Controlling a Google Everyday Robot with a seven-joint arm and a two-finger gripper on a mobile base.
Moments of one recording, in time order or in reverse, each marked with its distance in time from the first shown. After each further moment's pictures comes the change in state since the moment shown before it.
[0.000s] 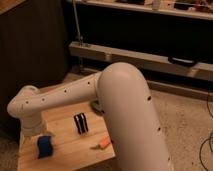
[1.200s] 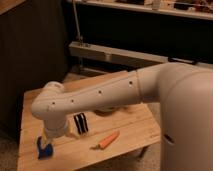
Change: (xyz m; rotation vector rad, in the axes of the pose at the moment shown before) arm -0.100 0.103 -0.077 -0.048 0.065 0.176
